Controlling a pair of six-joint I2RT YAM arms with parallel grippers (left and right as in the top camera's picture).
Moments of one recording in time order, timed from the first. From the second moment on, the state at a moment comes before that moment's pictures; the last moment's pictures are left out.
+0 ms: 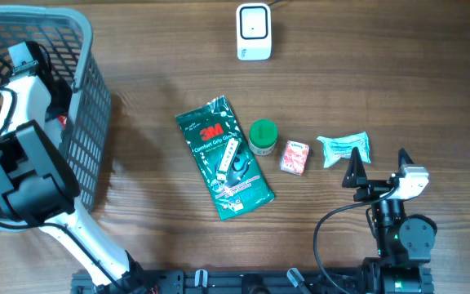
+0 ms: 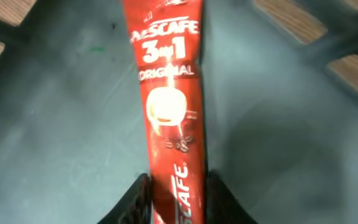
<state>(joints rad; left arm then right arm) 0.41 2.13 1.56 -0.67 -0.21 -0.17 -0.03 0.02 0.01 0.00 -0.04 0.13</state>
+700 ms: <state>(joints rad) 0.42 1.66 1.52 -0.73 -0.02 -0.25 -0.03 0.02 0.01 0.00 -0.04 0.13</state>
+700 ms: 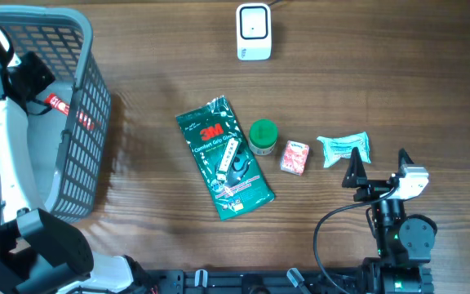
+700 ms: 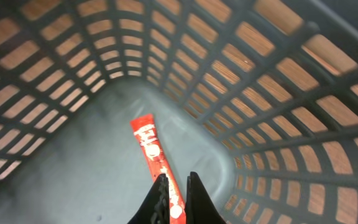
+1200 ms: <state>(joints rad) 0.43 2.08 1.51 -0.68 -0.10 -0.31 -0.03 0.02 0.01 0.00 -0.04 0.13</state>
